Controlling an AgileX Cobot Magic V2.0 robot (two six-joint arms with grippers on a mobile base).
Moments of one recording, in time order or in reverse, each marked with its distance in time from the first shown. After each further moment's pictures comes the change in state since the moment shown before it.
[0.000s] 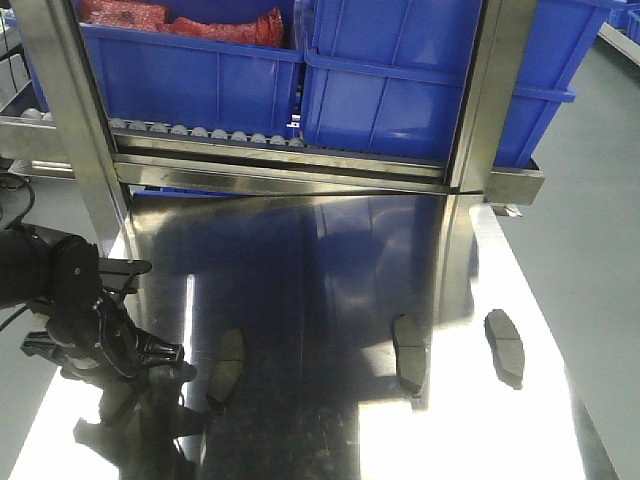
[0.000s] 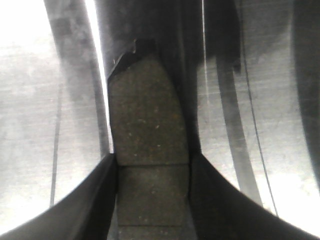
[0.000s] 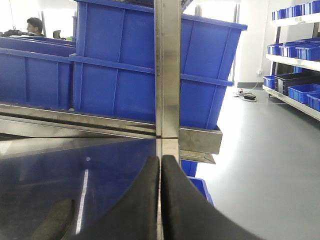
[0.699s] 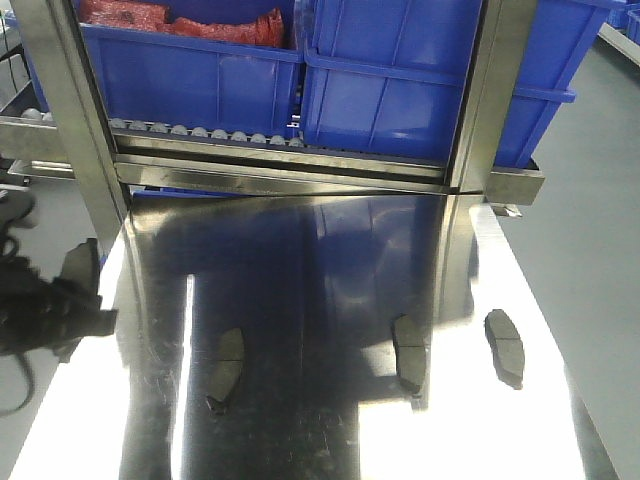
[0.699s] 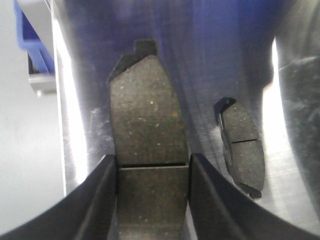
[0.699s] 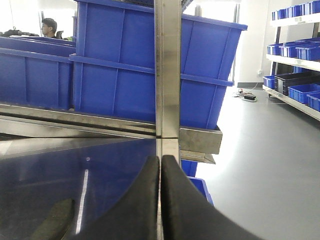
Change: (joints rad) left arm -0.011 -0.650 0.276 0.059 -0.263 0.008; right arm 0.000 0.000 0.000 0.000 0.000 0.000
